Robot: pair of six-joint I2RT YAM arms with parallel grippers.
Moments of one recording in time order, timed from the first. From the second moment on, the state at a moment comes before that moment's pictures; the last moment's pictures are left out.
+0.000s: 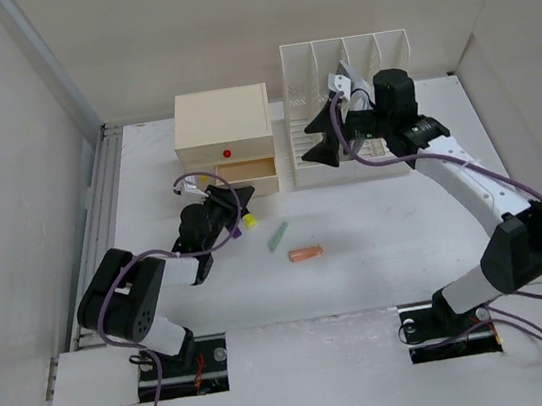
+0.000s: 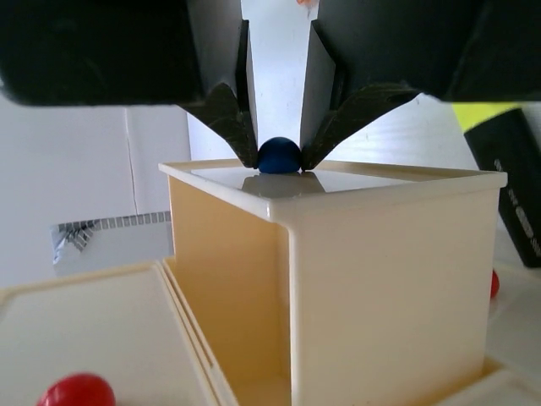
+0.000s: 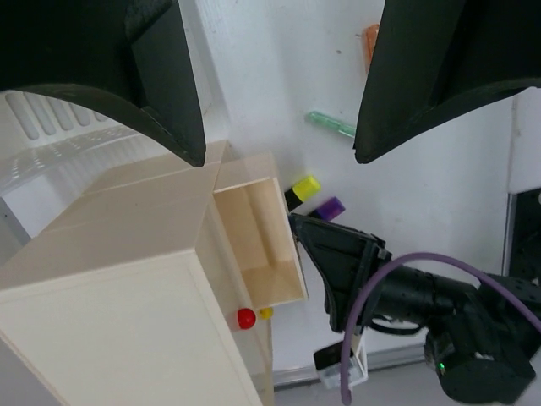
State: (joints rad) left arm -0.41 1.52 0.38 1.00 0.09 -1.15; right arm 0.33 1.47 1.33 -0.16 -0.95 -0.25
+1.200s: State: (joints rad) left arm -0.50 0.40 0.49 0.02 -0.27 -0.85; right arm 0.83 1.79 1.30 -0.52 -0.43 -1.22
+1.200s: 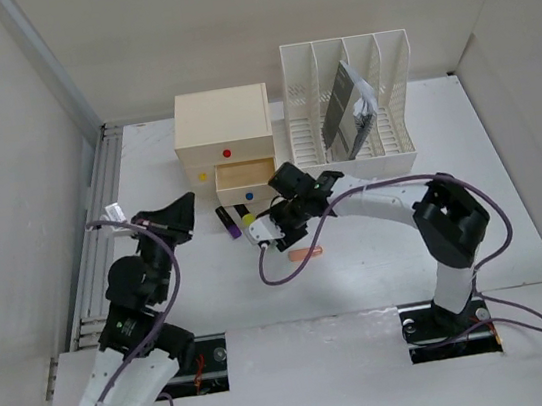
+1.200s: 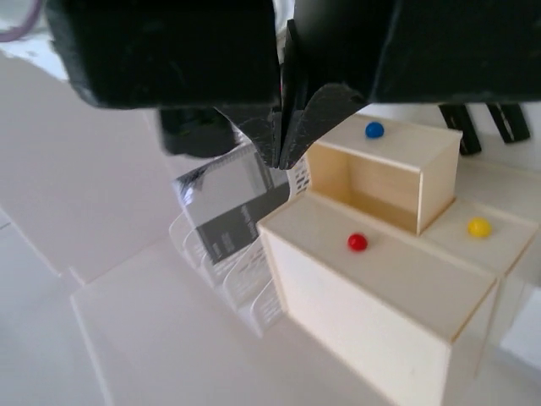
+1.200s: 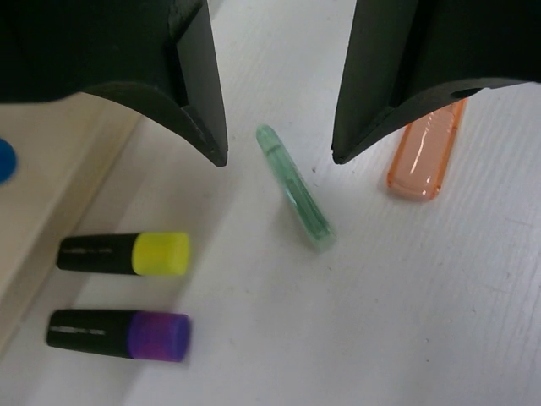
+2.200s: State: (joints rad) left arm -0.50 0.30 0.73 -0.30 -0.34 -0.50; right arm 0.88 1.94 1.37 -0.55 -0.35 -1.15
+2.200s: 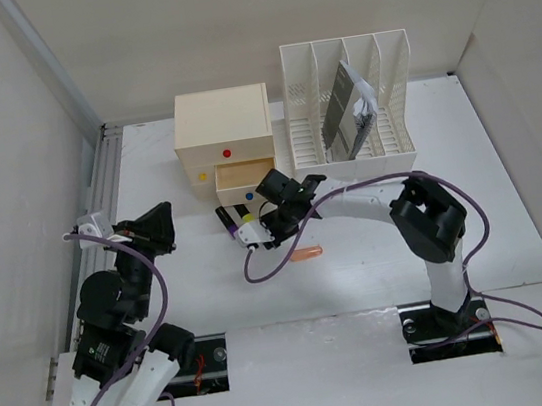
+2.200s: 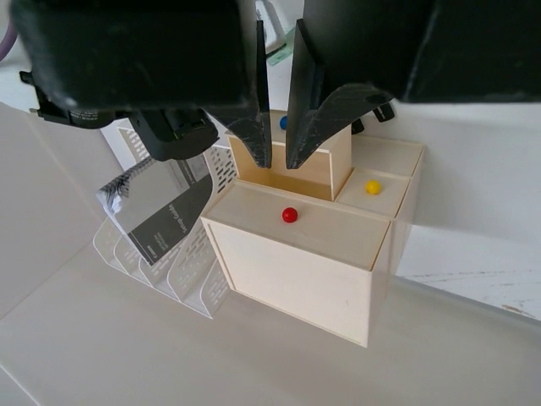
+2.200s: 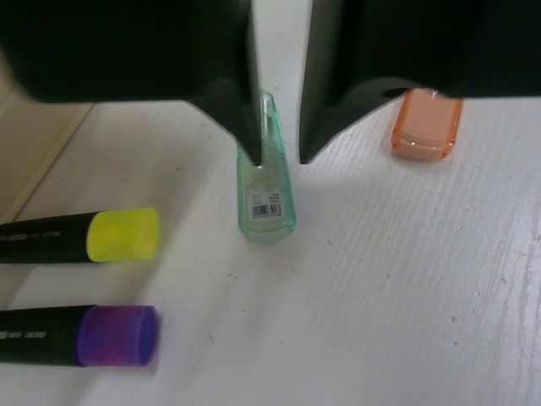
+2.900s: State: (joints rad) left arm -0.50 0.28 0.73 -0.30 -0.35 -0.50; right arm 0.89 2.08 1.52 -0.59 -0.35 -1.13
